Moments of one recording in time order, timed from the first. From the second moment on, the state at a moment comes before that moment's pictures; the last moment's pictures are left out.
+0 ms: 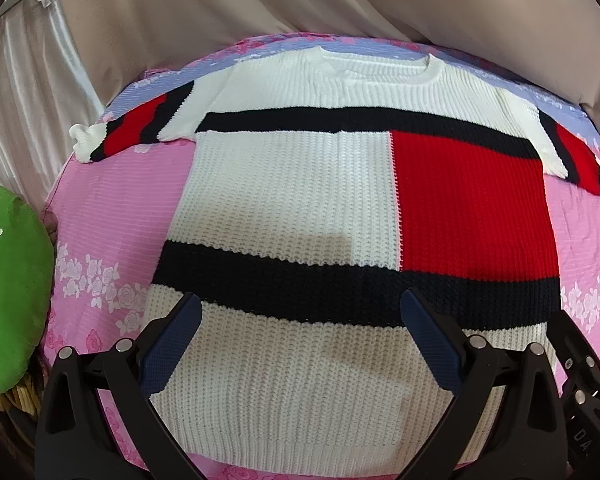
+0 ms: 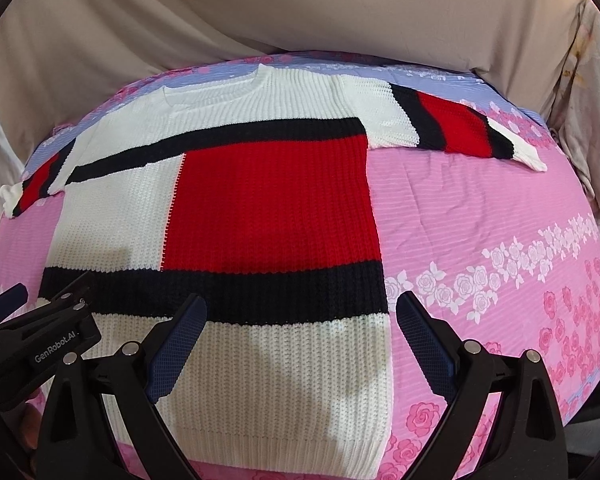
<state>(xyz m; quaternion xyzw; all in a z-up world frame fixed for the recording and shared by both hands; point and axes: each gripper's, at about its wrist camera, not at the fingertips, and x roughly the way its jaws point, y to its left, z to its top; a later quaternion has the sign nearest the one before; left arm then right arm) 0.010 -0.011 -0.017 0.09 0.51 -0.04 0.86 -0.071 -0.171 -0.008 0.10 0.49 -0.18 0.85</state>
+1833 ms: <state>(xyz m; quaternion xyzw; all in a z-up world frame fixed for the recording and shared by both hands) 0.100 -0.018 -0.012 0.00 0.50 -0.04 0.86 0.172 -0.263 0.089 0.18 0.33 0.10 0.92</state>
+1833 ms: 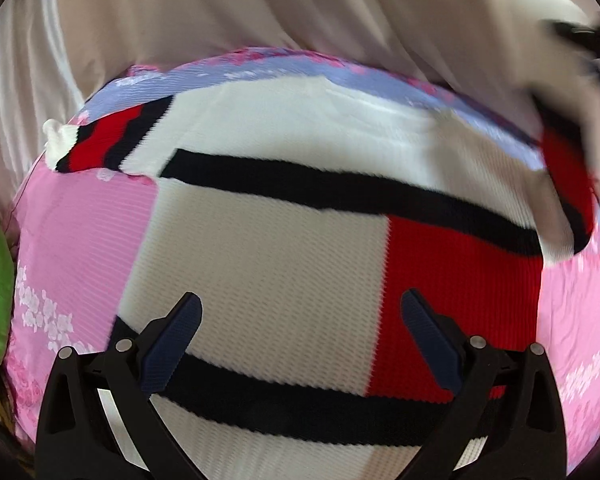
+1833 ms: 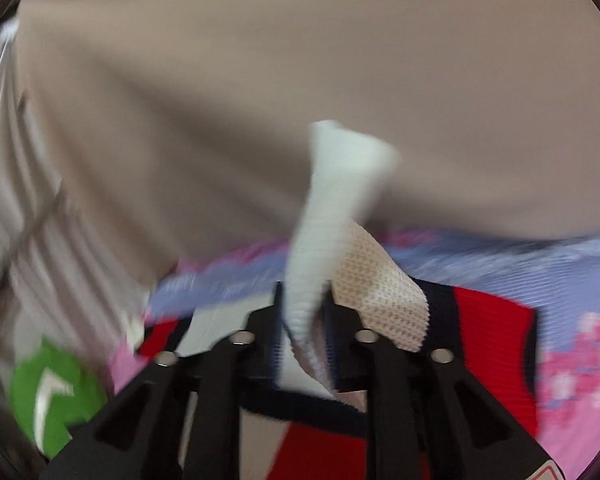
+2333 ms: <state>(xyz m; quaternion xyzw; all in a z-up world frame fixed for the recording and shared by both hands) 0.236 -0.015 -0.067 -0.12 0.55 -0.06 0.82 0.093 -0.324 -0.054 0.10 0.47 -0.18 0.86</state>
